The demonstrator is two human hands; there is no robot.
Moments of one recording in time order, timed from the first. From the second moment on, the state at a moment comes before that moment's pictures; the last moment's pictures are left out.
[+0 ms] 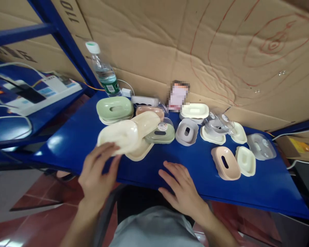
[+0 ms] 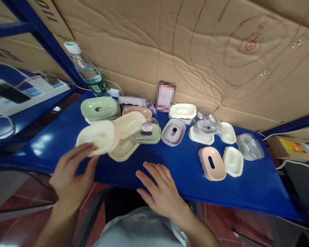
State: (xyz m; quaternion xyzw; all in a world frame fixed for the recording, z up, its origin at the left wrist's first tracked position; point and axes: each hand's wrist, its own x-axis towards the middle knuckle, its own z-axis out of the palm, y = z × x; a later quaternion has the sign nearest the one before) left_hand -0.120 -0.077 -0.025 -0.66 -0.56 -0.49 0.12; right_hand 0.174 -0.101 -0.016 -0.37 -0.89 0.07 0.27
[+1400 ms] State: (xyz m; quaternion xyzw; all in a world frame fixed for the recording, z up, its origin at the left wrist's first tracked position) left_hand -0.033 -0.103 -0.055 -0.84 -0.41 -0.33 -0.09; right_hand 0.231 -0.096 -0.039 -0.58 -0.71 0.20 0.35
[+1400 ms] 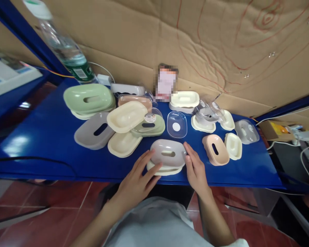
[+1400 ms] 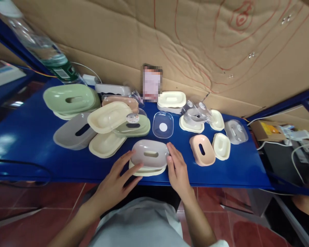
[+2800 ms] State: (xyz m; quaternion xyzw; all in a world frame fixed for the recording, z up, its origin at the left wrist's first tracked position) left_hand -0.016 -0.091 -0.040 -0.83 -0.43 -0.32 -0.16; right_hand 0.269 -0.084 -0.015 -0.54 -0.39 0.47 0.58
